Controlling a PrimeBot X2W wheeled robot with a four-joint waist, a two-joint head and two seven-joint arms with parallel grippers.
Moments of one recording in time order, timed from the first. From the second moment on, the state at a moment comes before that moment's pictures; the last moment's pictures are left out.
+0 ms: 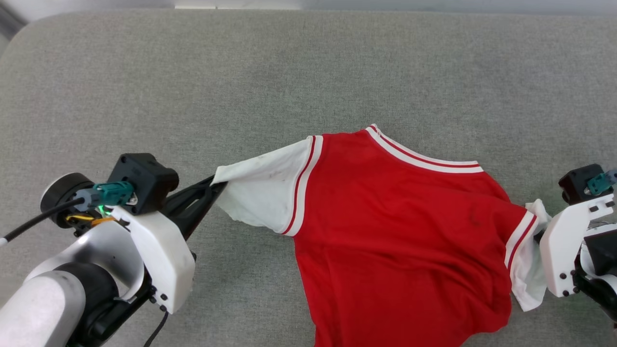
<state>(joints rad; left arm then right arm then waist) -0.33 0.68 -0.38 -0.43 -0.65 -0.06 0.57 -0.26 -0.44 0.12 0.08 0.31 0.13 0.85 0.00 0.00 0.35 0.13</state>
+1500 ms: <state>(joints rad) -0.46 0.83 0.12 -0.48 -0.65 0.12 0.29 -0.69 -0.64 -0.03 -0.31 0.44 0.13 0.60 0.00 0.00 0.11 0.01</state>
